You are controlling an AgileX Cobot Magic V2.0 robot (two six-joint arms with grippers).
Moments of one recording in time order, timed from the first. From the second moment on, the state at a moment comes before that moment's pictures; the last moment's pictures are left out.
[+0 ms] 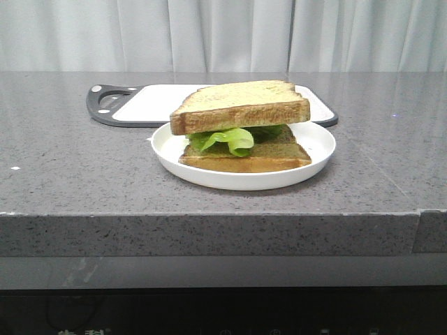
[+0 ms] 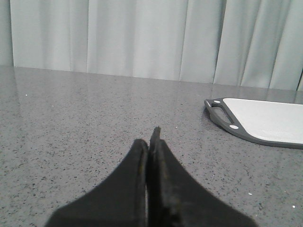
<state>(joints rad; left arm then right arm) 0.02 0.00 0.01 -0.03 0.04 -0.05 0.02 0.00 0.02 0.33 0.17 -0.31</state>
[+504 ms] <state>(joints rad) 0.02 0.00 0.01 -0.03 0.04 -0.05 0.02 -0.01 0.03 0.34 0.14 -0.31</state>
